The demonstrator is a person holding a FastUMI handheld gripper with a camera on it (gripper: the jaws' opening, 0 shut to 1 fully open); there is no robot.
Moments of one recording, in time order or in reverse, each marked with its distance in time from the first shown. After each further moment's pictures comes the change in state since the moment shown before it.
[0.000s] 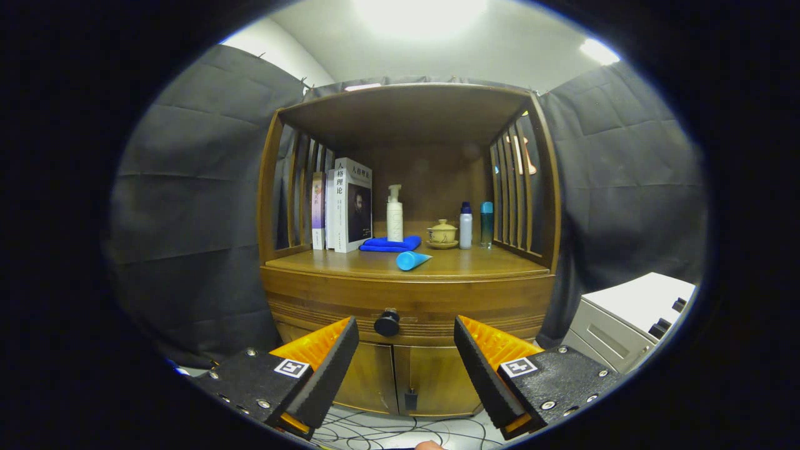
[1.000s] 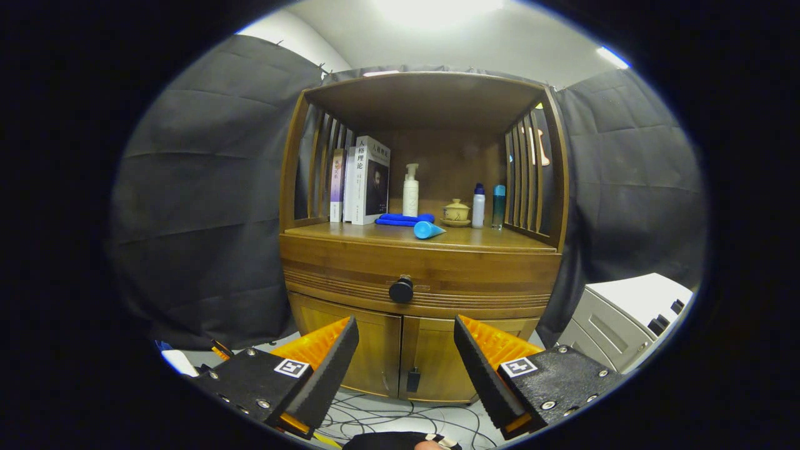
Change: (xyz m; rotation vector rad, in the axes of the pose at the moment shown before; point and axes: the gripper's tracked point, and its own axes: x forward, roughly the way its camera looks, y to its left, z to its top) arm -0.021 0.015 -0.035 -0.061 0.076 0.053
